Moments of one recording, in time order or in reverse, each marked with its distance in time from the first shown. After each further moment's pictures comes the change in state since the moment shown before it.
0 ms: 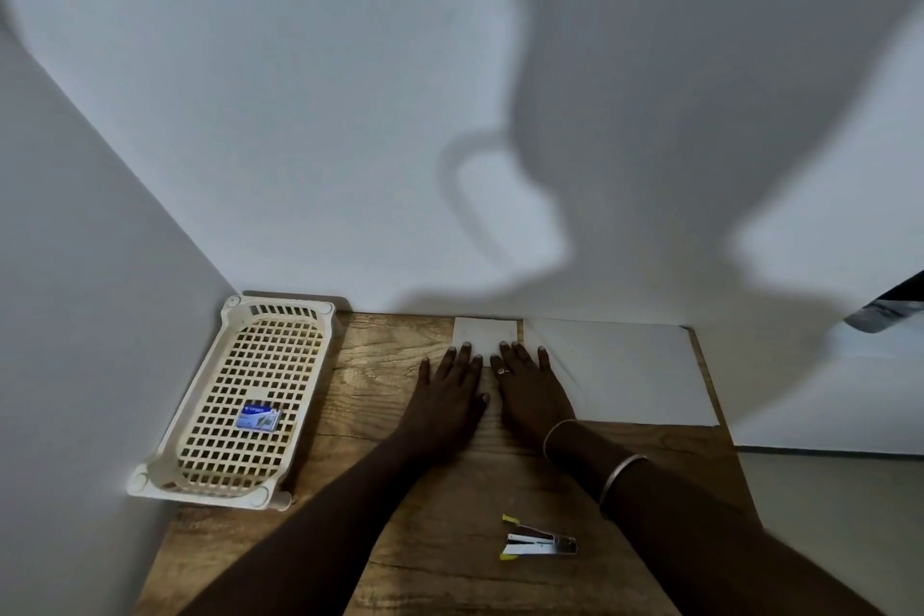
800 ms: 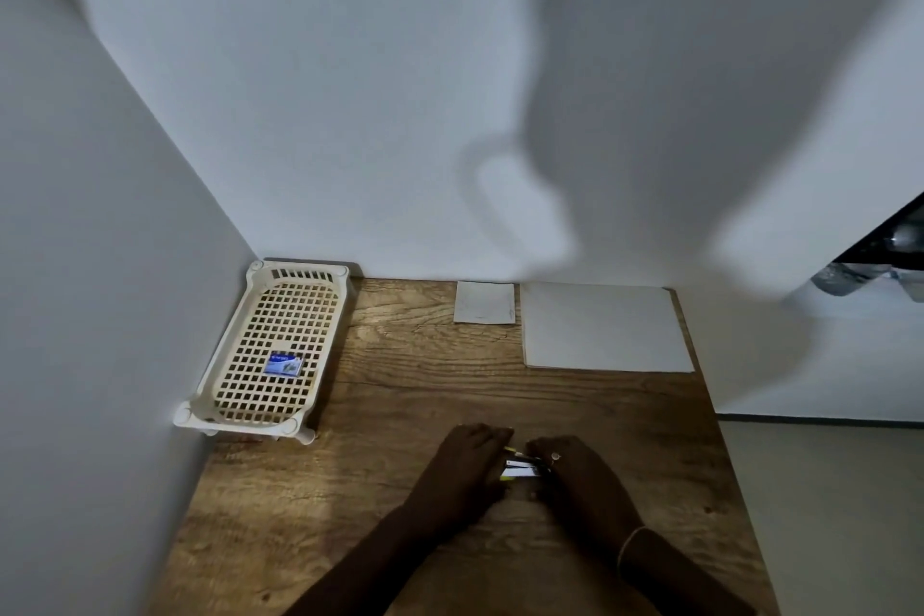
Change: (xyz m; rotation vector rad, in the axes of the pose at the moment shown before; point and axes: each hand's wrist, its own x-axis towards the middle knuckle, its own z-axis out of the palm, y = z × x) left_hand -0.145 0.062 0.038 -0.326 0.008 0.191; right_hand -0.204 -0.012 0.035 0.376 0.071 -0.028
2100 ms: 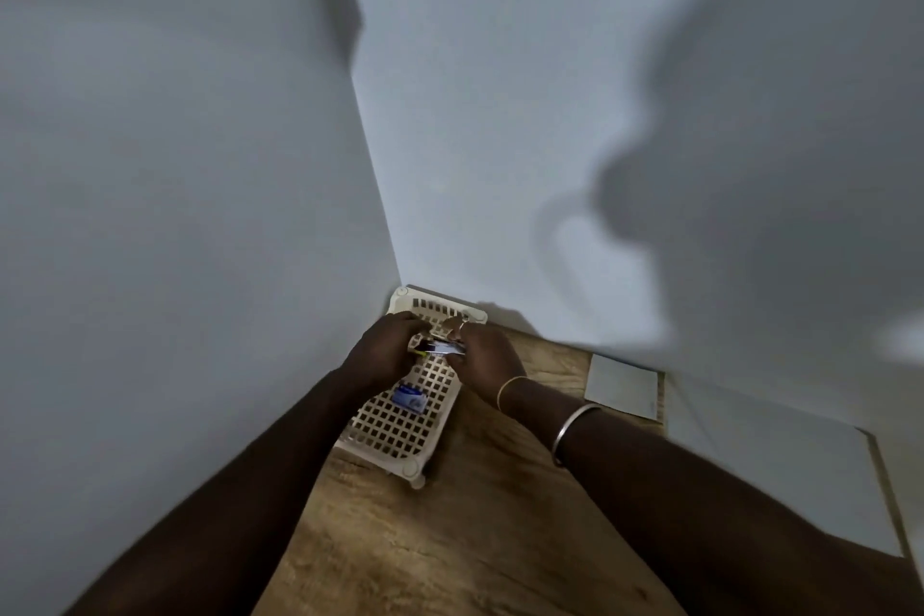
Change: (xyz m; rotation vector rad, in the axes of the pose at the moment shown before) left_hand -0.038 -0.189 -0.253 0.125 0.416 -0.413; right_hand 0.294 -0.246 -0.028 0.184 0.131 -0.333
